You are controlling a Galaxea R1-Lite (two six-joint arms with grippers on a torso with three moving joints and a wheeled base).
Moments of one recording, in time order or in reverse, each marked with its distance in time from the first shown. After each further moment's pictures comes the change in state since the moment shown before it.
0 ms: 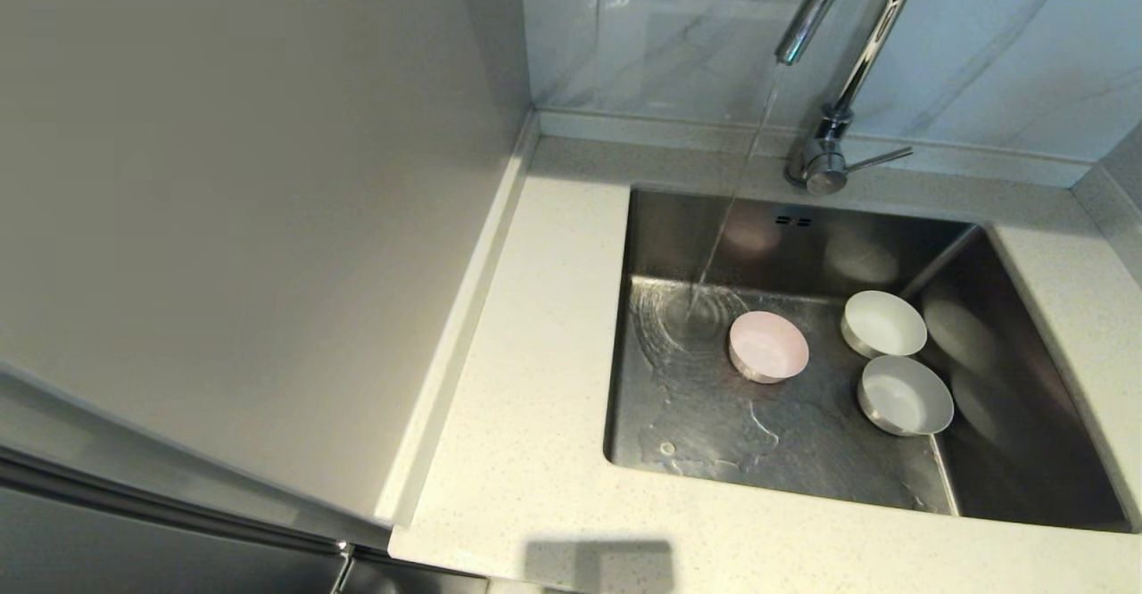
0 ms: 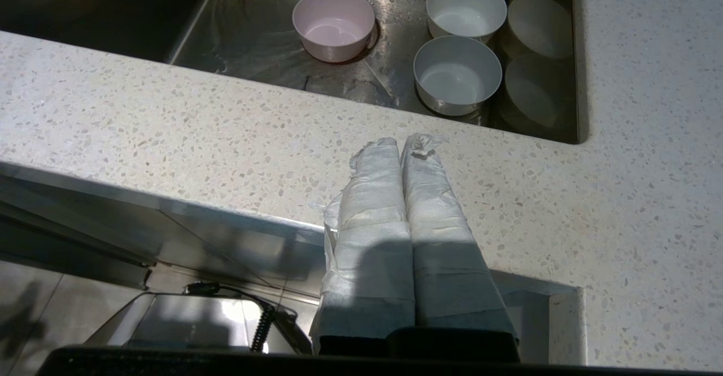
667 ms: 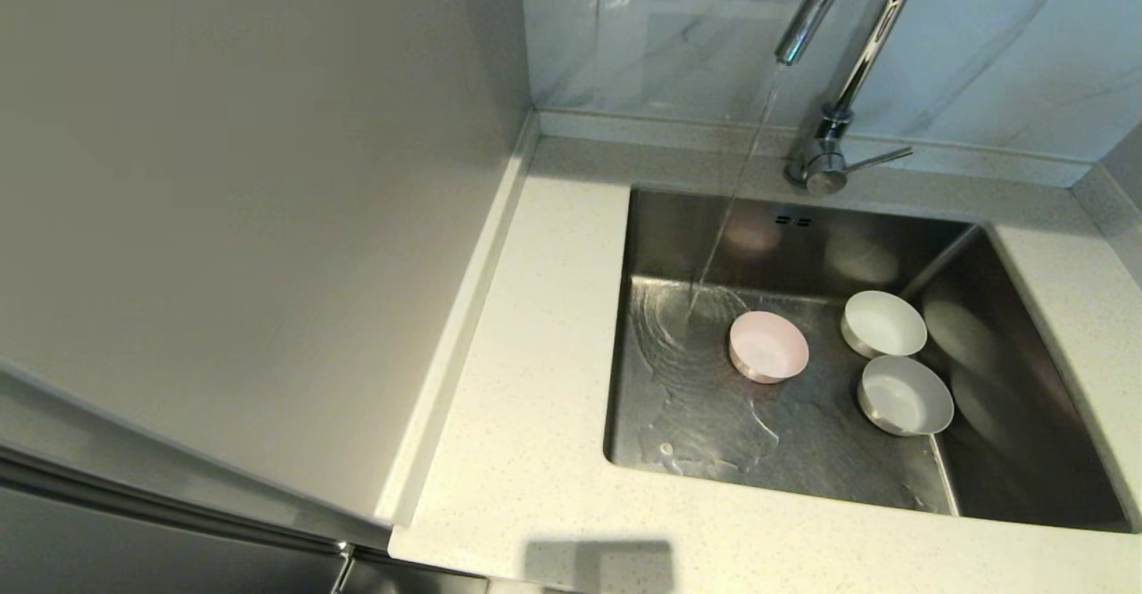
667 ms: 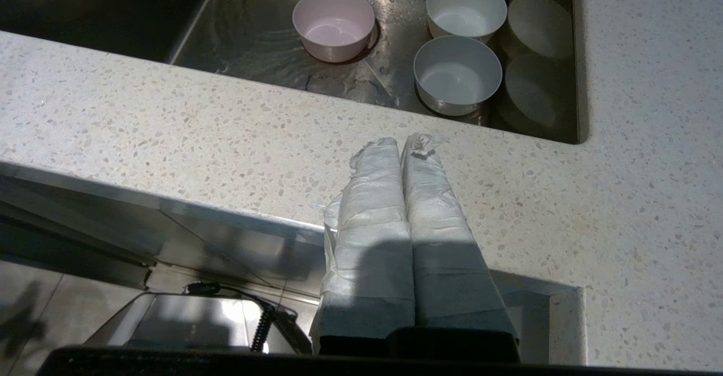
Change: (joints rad) left arm 0.000 0.000 0.000 0.000 0.000 0.001; right arm 0.000 0.001 0.000 0.000 0.000 0.000
